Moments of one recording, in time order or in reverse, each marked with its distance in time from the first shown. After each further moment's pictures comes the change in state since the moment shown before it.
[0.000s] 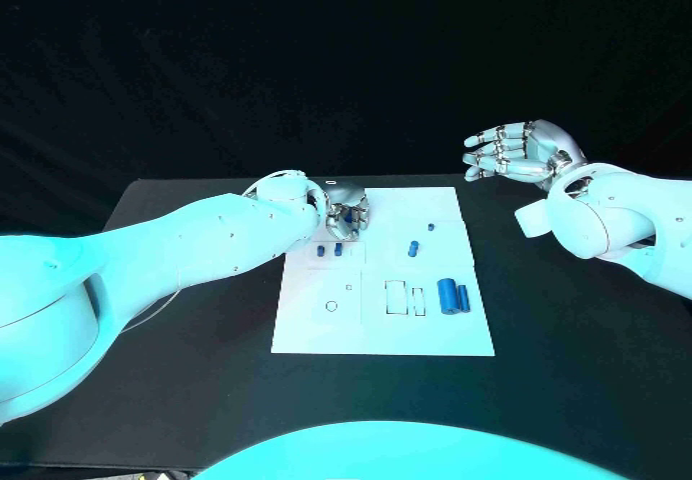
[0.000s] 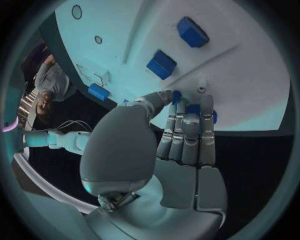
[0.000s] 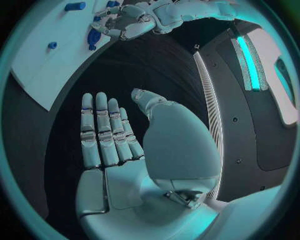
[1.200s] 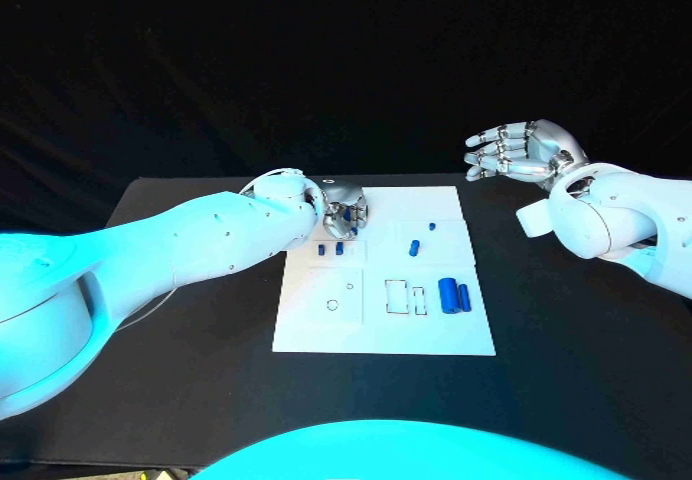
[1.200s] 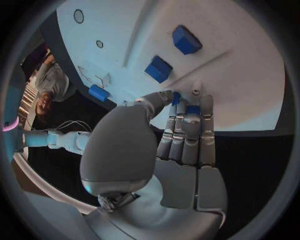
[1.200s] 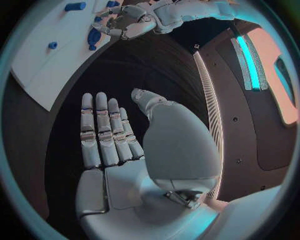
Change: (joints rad) left arm 0.002 -0.020 0.002 0.019 -0.004 0.012 -0.008; left_hand -0.009 -0.009 0.000 0.000 0.000 -0.019 -0.003 -0.043 0.000 -0.026 0.007 -0.029 0.012 -0.008 0.018 0.000 -0.038 0.000 -0.005 0.006 0.000 0.000; right arm -0.002 0.001 0.000 -0.005 0.003 0.004 0.002; right_hand 0.000 0.000 0.000 0.000 0.000 0.000 0.000 0.000 0.000 0.000 0.000 0.000 0.000 0.000 0.000 0.000 0.000 0.000 0.002 0.001 0.000 -0.001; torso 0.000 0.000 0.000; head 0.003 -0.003
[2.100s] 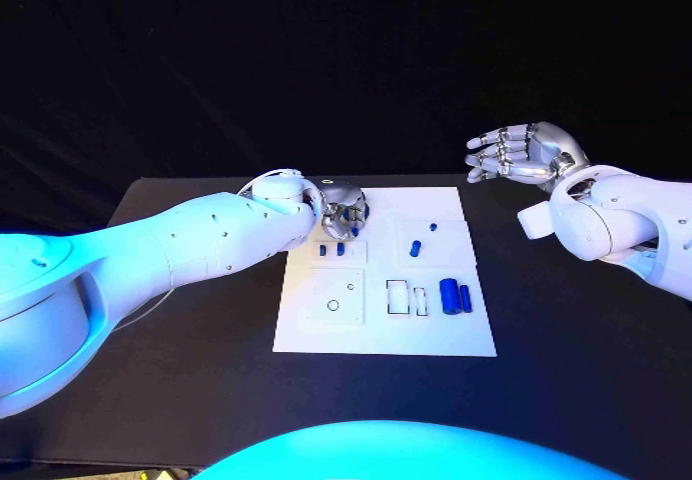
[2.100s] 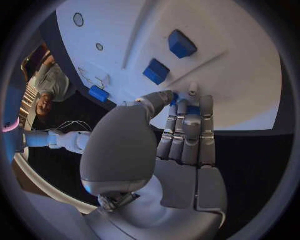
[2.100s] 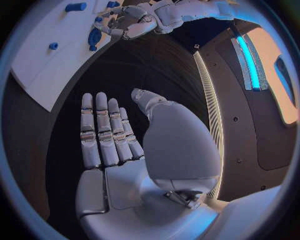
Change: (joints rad) left arm -0.001 -0.012 -0.001 0.009 -0.002 -0.007 0.008; left_hand 0.001 0.001 0.000 0.000 0.000 0.023 0.004 0.000 0.009 -0.017 0.001 -0.003 0.009 0.022 -0.007 0.027 0.005 0.000 0.001 0.000 0.000 0.000; right arm -0.003 0.001 0.000 -0.002 0.001 0.001 0.001; right_hand 0.000 0.000 0.000 0.000 0.000 0.007 0.000 0.000 0.000 0.000 0.000 0.000 0.000 0.000 0.000 0.000 0.000 0.000 0.000 0.000 0.000 -0.002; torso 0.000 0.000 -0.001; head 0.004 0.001
